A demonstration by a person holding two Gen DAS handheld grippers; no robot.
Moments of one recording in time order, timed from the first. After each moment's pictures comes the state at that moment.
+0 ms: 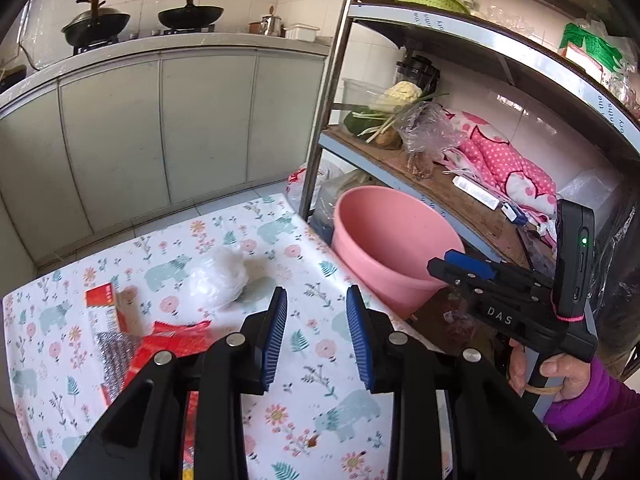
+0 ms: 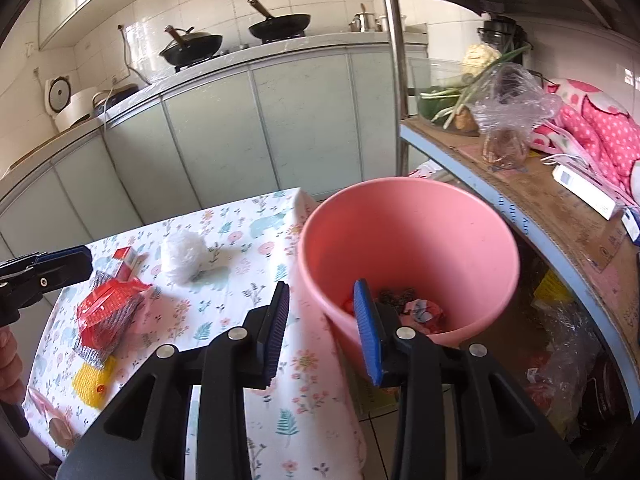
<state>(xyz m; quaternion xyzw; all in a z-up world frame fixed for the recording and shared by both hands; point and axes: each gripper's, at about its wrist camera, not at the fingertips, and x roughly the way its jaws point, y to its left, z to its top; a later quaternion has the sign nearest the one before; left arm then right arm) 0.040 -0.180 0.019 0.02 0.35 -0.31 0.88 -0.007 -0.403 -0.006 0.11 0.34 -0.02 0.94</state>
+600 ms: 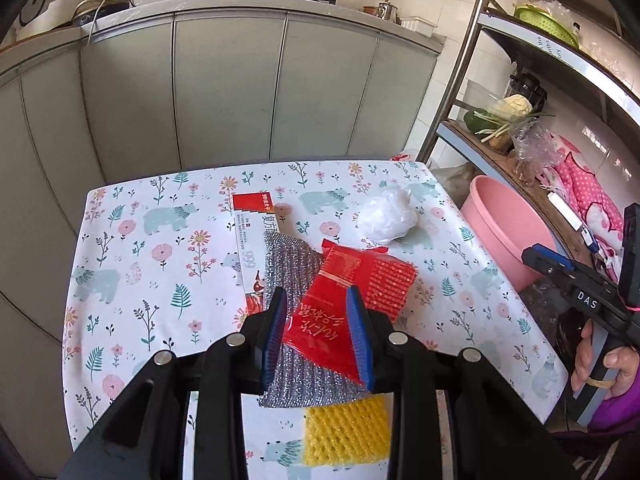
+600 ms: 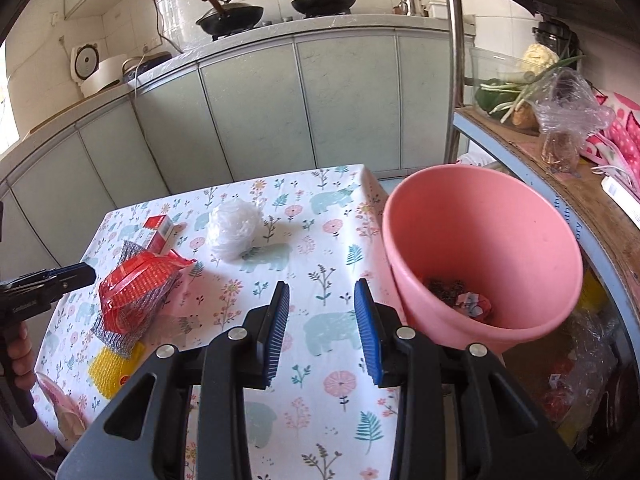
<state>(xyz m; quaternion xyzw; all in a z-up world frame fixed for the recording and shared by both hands) 0.052 -0.060 -0.034 -0.02 0.41 -0.16 0.90 0.014 -0.347 -0.013 0.08 0.37 0.04 0.92</state>
